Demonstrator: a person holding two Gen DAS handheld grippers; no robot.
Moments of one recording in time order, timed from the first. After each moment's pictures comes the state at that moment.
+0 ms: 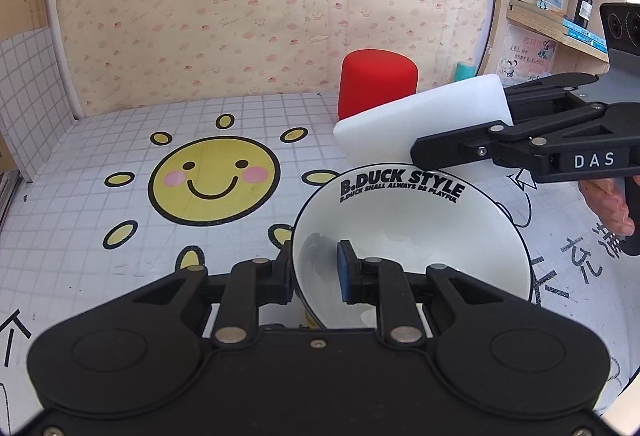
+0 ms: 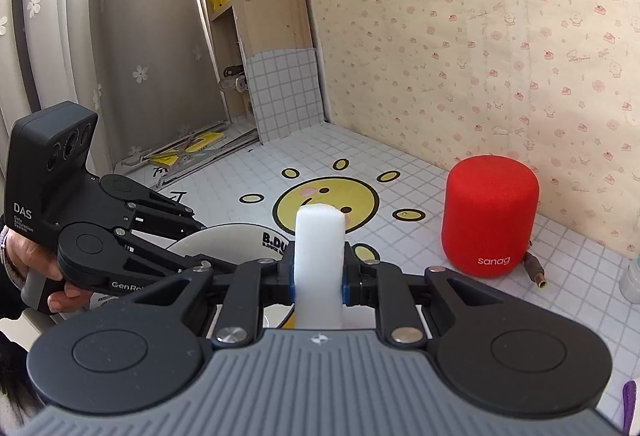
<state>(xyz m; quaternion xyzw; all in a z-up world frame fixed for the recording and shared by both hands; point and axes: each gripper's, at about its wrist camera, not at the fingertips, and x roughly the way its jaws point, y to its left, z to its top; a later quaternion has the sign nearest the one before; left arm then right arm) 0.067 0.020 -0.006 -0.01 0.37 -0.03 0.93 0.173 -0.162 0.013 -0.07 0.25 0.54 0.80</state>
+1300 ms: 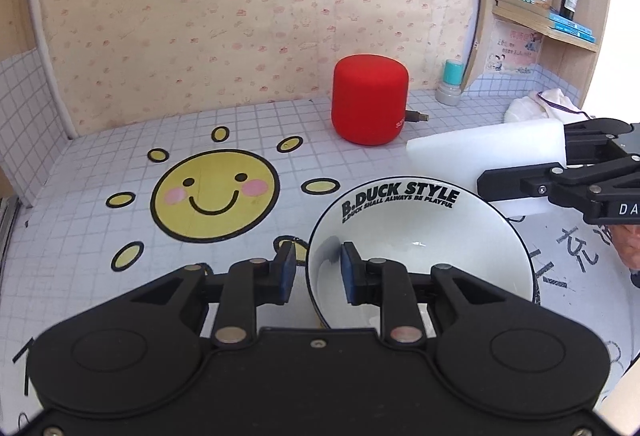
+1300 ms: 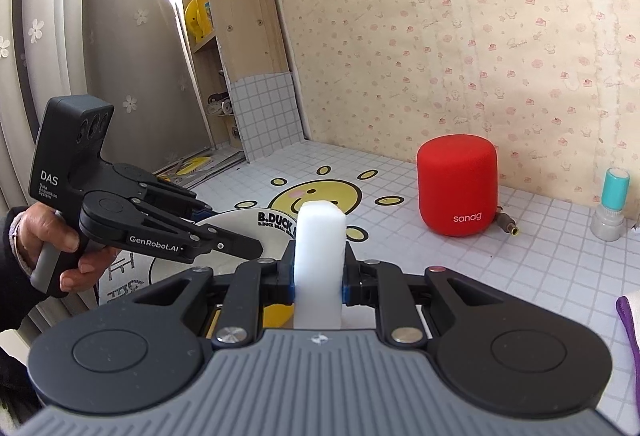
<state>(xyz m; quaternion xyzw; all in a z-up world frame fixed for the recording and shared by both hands) 0.074 0.025 0.001 0.03 0.37 -0.07 0.92 0.139 -0.206 0.000 -0.01 0.23 0.50 0.84</state>
